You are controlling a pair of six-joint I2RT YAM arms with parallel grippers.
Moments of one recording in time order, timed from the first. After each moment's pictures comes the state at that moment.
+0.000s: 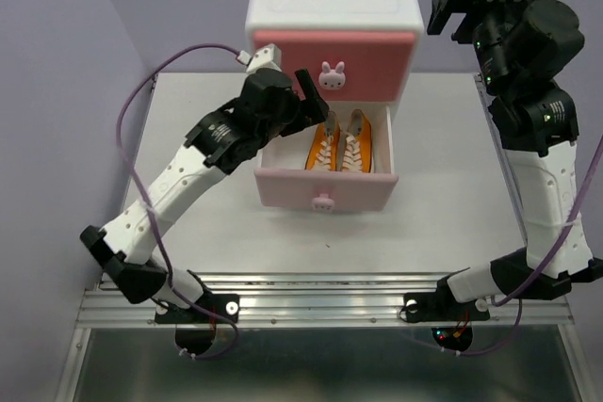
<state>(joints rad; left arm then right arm) -0.79 1.48 1.72 -0.76 -0.31 -0.80 0.35 1.40 2.08 -0.53 0.34 -0.01</state>
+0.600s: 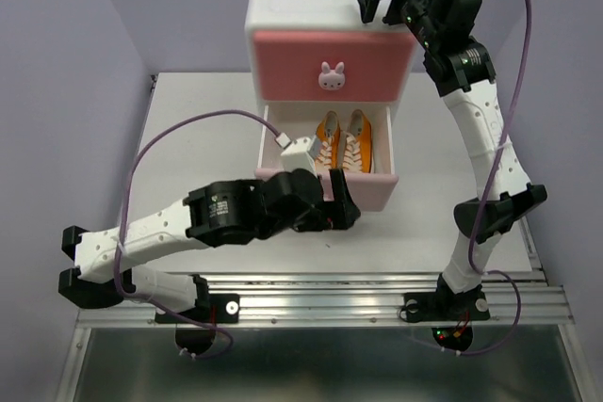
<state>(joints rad) -1.29 1.23 1.55 -0.91 -0.39 -1.06 0.36 1.84 2.36 -0.41 -0.03 0.12</state>
